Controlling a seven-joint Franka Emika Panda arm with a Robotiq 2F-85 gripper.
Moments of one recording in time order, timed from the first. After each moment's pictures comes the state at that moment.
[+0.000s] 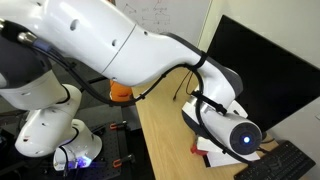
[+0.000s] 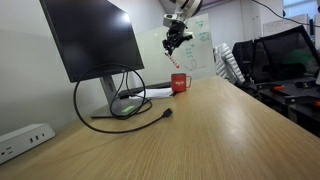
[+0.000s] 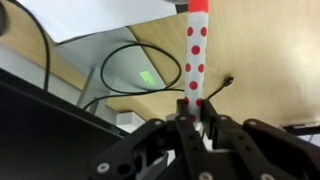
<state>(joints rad) -0.32 0.12 -0.11 -2.12 0.88 2.18 -2.09</state>
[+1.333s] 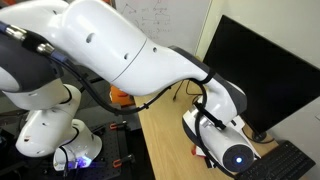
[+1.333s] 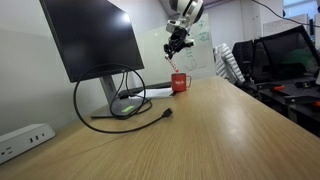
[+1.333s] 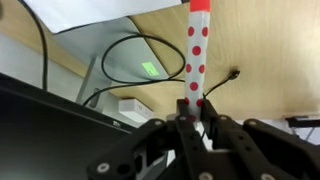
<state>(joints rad) -0.30 0.18 -0.17 -2.12 1.04 2.13 -2.26</state>
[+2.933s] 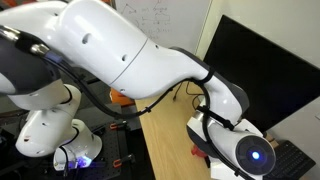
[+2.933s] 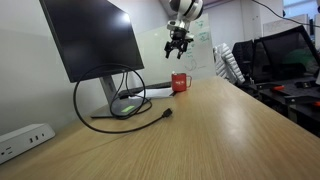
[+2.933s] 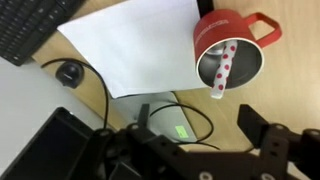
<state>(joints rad) -0.30 0.19 -0.21 -2.07 0.75 2.38 -2.13</state>
